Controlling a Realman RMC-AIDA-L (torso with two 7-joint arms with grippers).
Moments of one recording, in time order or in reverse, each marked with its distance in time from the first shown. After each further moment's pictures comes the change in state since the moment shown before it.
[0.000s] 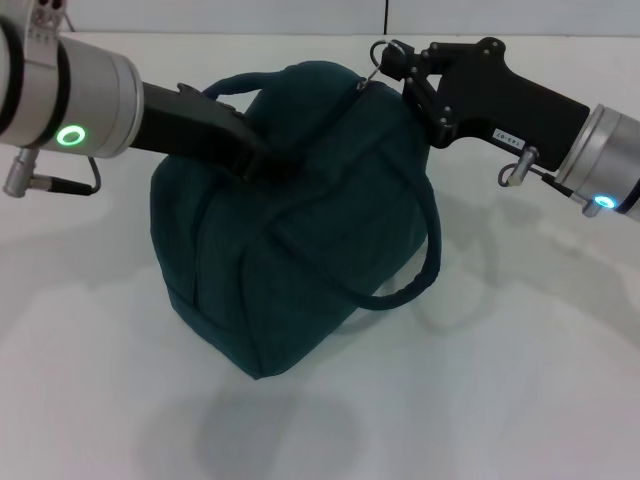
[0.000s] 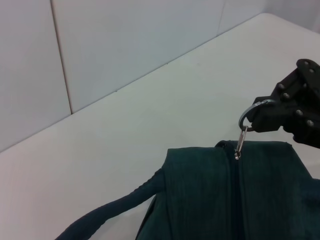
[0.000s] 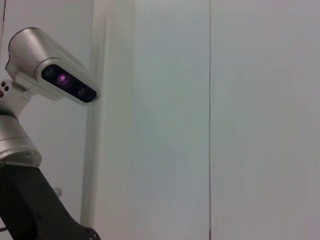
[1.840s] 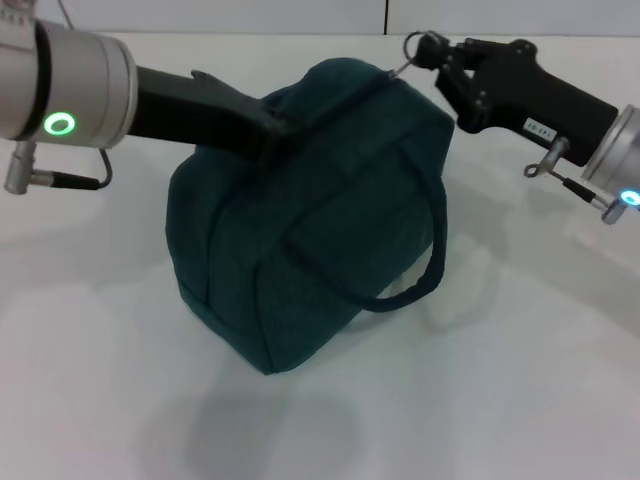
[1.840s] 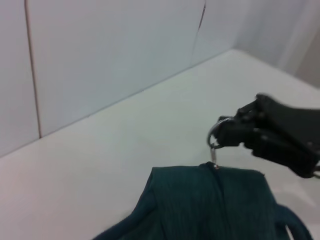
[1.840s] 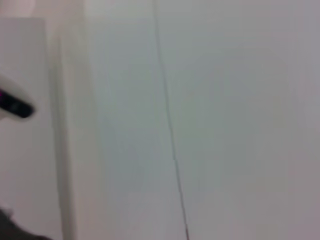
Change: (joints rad) left arm 0.014 0.002 -0.049 0.004 -0.144 0.007 0.010; right arm -0.004 -0.002 0.063 0.062 0.008 -0.034 0.131
